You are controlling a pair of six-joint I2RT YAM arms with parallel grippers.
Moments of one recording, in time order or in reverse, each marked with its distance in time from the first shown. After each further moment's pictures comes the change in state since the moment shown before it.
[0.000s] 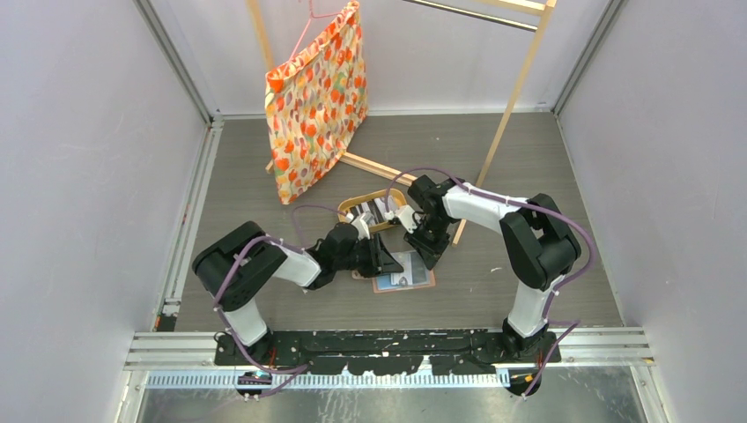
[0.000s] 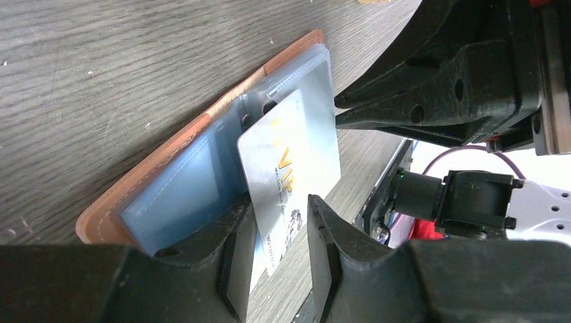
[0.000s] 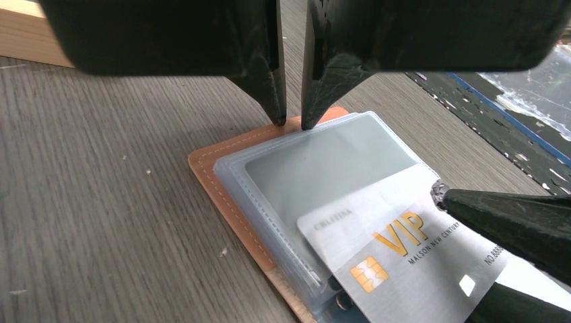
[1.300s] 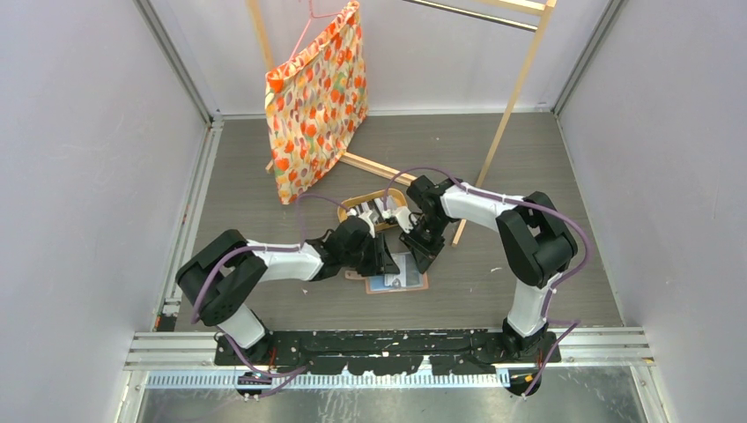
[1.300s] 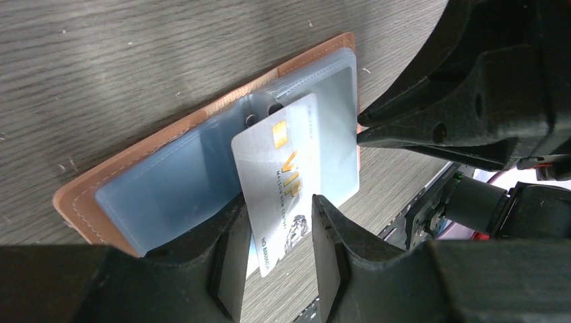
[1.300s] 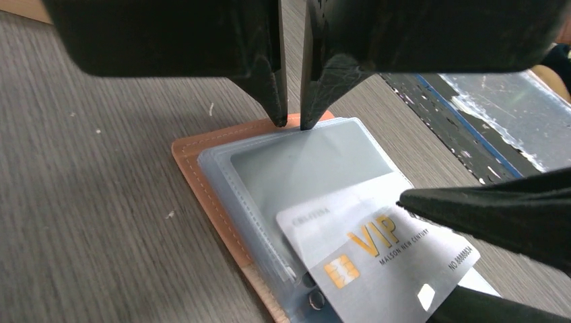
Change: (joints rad) left arm -0.046 -0.131 0.144 -0.494 -0.127 0.122; right arm 0.000 0.021 0.006 0.017 -0.132 0.020
